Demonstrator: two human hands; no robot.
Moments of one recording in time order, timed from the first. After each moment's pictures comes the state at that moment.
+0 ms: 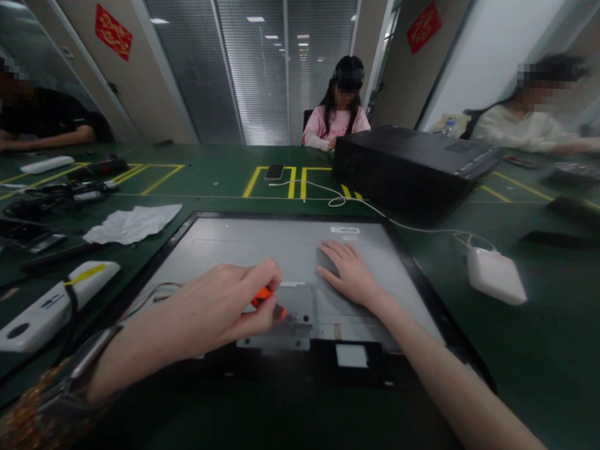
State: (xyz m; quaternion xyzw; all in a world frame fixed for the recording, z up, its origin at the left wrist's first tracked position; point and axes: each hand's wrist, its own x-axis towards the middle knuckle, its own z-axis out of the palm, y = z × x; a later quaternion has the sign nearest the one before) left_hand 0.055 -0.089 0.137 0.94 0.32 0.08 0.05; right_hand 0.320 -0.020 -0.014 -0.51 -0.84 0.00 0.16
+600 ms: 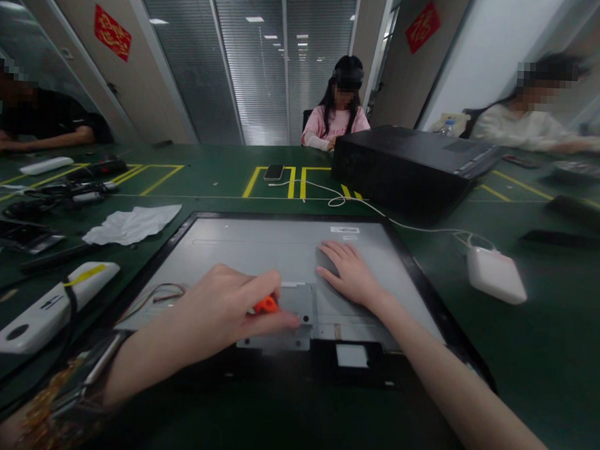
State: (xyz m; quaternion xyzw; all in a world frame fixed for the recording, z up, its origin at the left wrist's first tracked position) left_hand 0.058 -0.090 0.124 0.95 0.29 0.13 -0.02; right_hand 0.321 -0.019 -0.015 -0.51 -0.85 0.00 0.15
